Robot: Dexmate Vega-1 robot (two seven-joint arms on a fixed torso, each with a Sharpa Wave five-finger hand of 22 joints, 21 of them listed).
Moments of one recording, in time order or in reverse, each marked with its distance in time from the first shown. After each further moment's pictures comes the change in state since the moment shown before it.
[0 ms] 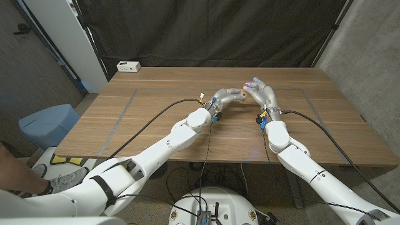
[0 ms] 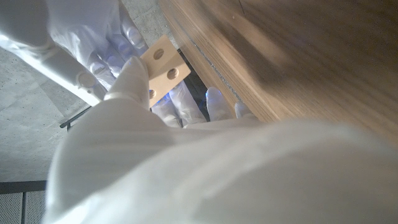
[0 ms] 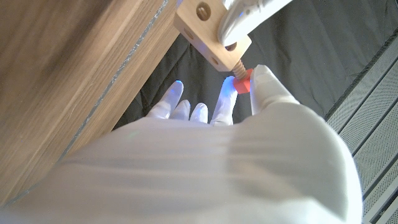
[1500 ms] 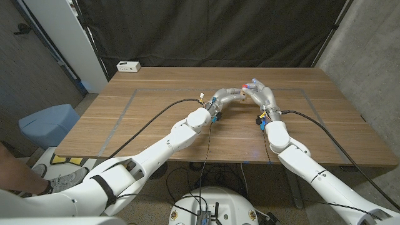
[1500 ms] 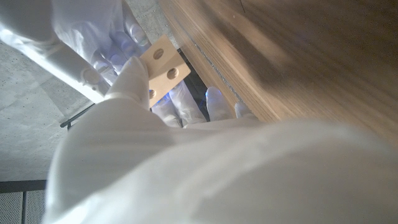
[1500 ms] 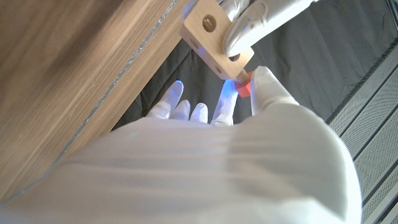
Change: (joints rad) left arm -0.002 -0.001 0.000 0.005 -0.003 -0.006 -0.002; left_hand 0.000 0.000 0.001 0.001 0.000 0.000 0.000 0.000 0.000 0.003 0.003 0.000 0.000 0.004 0.004 0.000 0.000 0.003 0.003 0.000 0.000; right arm 0.003 -0.015 -0.011 -0.003 -0.018 -0.017 0.007; right_hand 0.000 0.000 -0.008 0.000 0.000 0.000 0.000 -0.004 -0.005 -0.009 0.002 0.000 0.000 0.000 0.000 0.000 -0.003 -0.004 -0.004 0.000 0.000
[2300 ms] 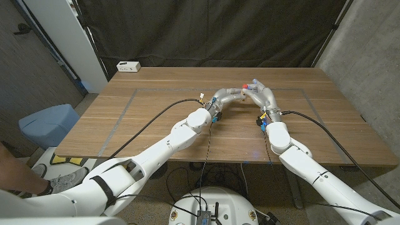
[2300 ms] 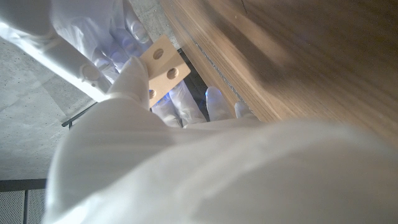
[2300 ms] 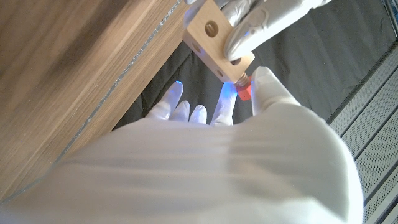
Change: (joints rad) left arm 0.005 0.001 -0.001 -0.006 0.000 -0.002 0.001; left_hand 0.000 0.000 0.000 0.000 0.001 0.000 0.000 0.000 0.005 0.003 -0.003 0.000 0.000 0.009 -0.002 0.000 0.000 0.004 0.004 0.006 0.000; right arm -0.012 -0.012 0.003 -0.016 0.003 -0.006 0.007; right_hand -0.011 -0.011 -0.011 0.003 0.000 -0.059 -0.016 -0.030 0.001 -0.023 0.016 -0.004 0.000 -0.017 0.001 -0.005 0.000 -0.015 0.004 -0.004 0.000
